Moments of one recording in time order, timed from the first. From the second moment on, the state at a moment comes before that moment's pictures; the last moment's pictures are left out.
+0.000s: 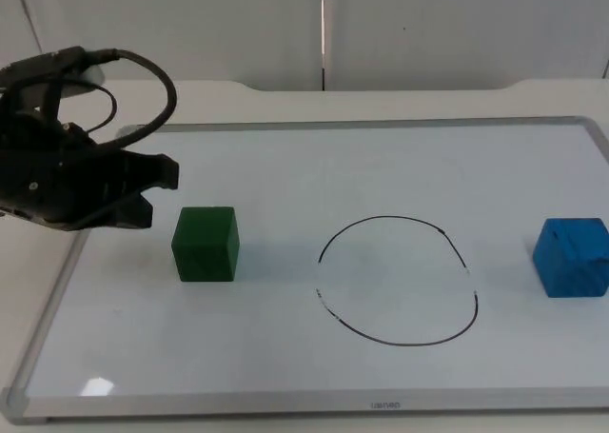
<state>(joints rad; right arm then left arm) 0.05 0.00 -0.52 0.01 1.08 -0.01 -0.15 1.78 -0.75 -1.50 0.27 1.34</state>
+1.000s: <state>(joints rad) 0.05 0.00 -0.52 0.01 1.08 -0.01 -0.17 1.95 -0.84 -1.54 0.30 1.36</state>
